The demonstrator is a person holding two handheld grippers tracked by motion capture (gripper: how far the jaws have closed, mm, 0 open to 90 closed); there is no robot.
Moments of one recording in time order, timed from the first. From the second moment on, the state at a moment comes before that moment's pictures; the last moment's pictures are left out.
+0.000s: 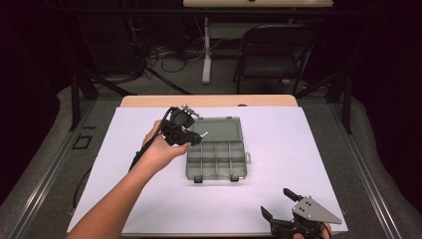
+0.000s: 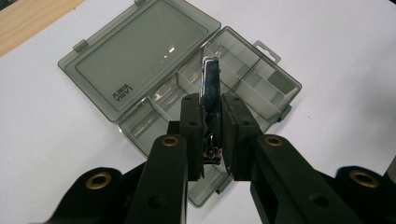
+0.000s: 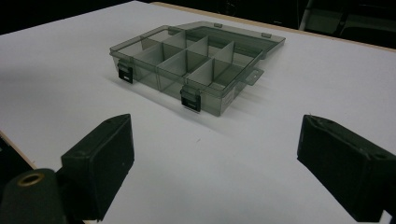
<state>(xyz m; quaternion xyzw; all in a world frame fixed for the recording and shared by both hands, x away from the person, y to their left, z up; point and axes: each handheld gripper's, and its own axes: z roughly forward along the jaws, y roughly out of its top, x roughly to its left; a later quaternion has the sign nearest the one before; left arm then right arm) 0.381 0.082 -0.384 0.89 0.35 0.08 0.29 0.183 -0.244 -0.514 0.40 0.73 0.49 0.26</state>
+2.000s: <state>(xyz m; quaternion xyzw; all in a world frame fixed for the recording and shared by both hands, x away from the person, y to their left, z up) 0.440 0.042 -0.457 0.88 0.43 0.03 0.20 0.184 -0.245 -0.515 0.40 0.73 0.49 0.26</state>
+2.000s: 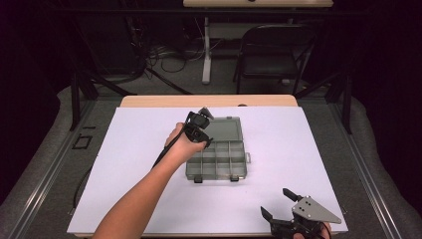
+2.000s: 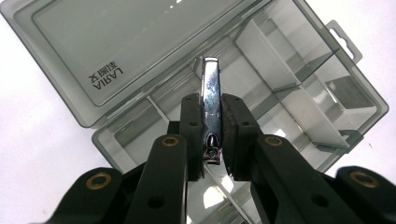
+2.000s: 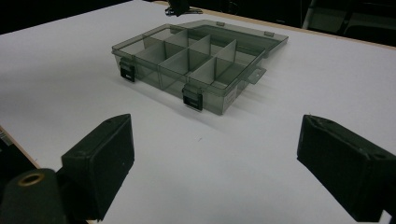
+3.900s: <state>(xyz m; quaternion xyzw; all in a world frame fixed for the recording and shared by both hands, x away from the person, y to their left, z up) 0.446 0.033 -0.497 0.88 0.44 0.02 0.18 0.183 -0.245 -0.515 0.39 0.73 0.49 0.26</state>
